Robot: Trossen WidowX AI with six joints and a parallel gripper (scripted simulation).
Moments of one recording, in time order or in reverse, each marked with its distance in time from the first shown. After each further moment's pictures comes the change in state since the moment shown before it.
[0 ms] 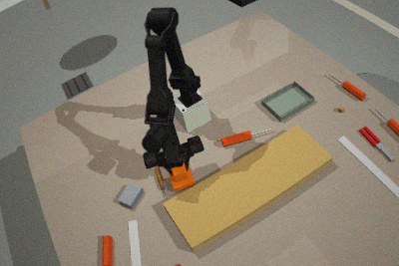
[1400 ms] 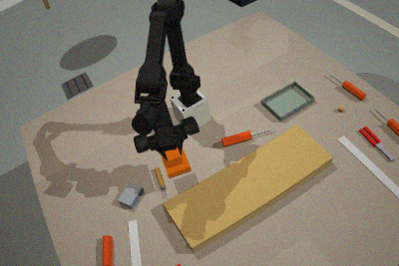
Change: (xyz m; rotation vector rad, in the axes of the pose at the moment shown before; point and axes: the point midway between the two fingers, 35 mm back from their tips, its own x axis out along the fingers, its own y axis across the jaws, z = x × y) arm -0.097 -0.003 0.047 -0.028 0.008 0.014
